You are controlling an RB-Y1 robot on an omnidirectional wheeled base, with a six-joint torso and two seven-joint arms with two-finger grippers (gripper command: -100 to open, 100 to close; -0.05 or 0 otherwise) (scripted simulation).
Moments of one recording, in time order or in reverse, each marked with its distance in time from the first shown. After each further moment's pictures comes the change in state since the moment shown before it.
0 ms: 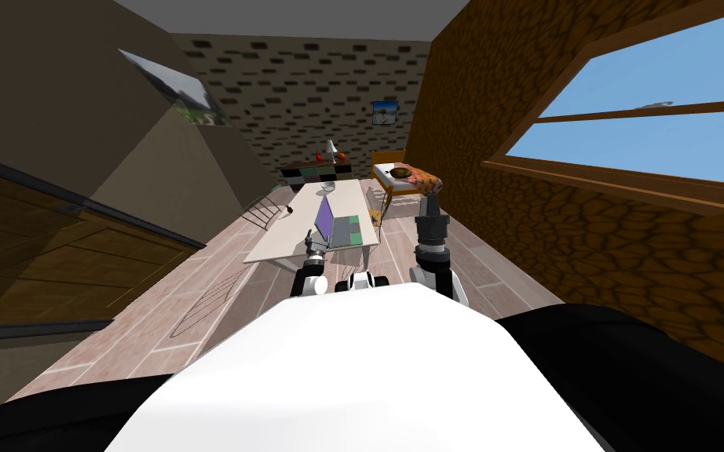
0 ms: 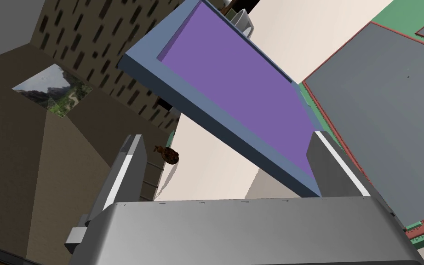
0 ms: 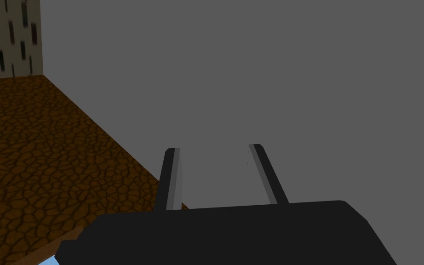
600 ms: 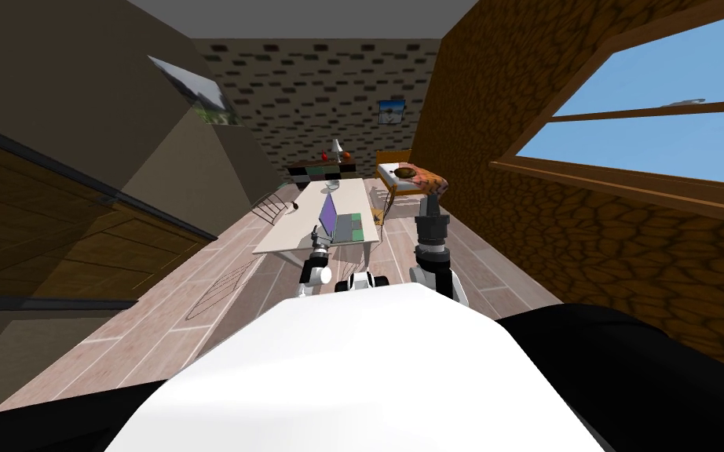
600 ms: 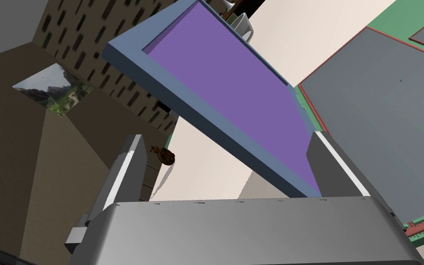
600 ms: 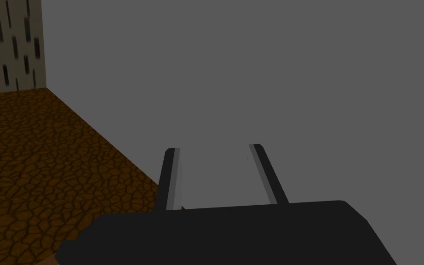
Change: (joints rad) left arm -0.172 0.019 0.016 0.178 -0.016 -0.043 0.063; right arm 0.000 0.000 0.000 0.000 0.000 0.000 0.000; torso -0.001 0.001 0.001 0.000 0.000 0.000
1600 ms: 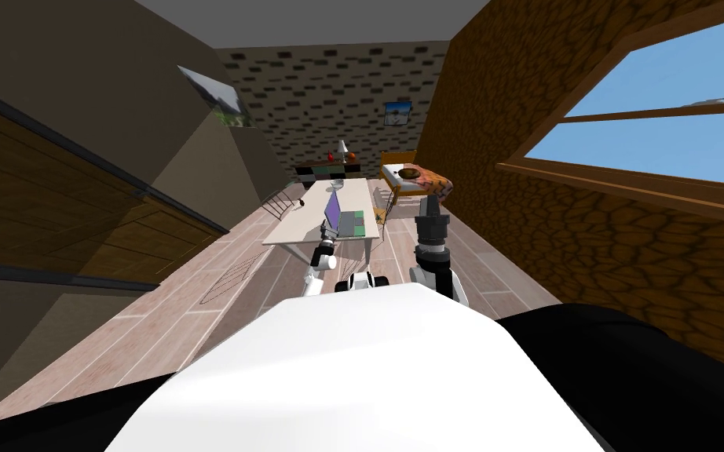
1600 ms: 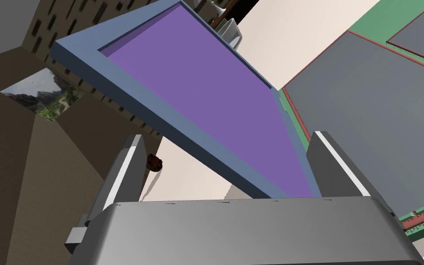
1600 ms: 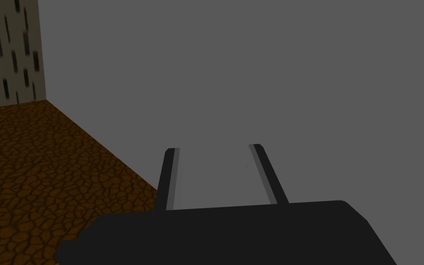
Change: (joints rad) left arm -0.277 0.023 0.020 0.321 -0.018 -0.050 0.075; right arm 0.000 0.000 0.000 0.000 0.000 0.000 0.000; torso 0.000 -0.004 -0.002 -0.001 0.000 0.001
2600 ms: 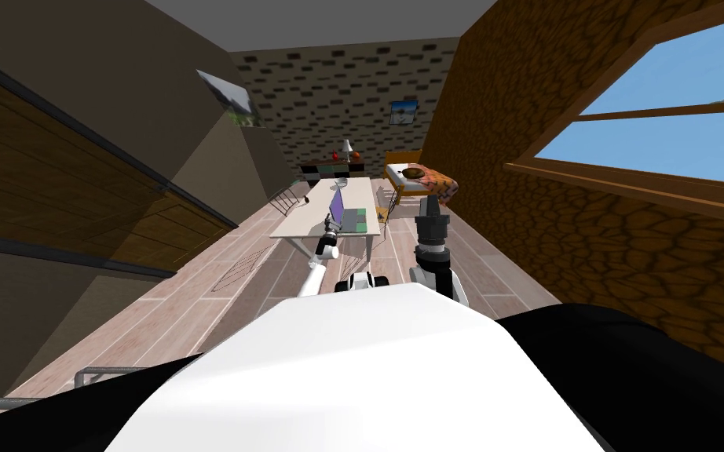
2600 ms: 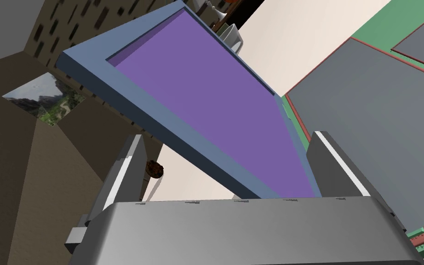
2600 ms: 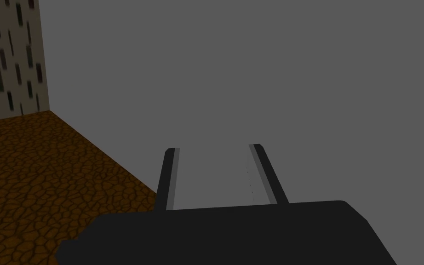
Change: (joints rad) left arm -0.229 0.022 0.015 0.246 -0.017 -0.046 0.069; right arm 0.000 0.000 0.000 0.000 0.000 0.000 0.000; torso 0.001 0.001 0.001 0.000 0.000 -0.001
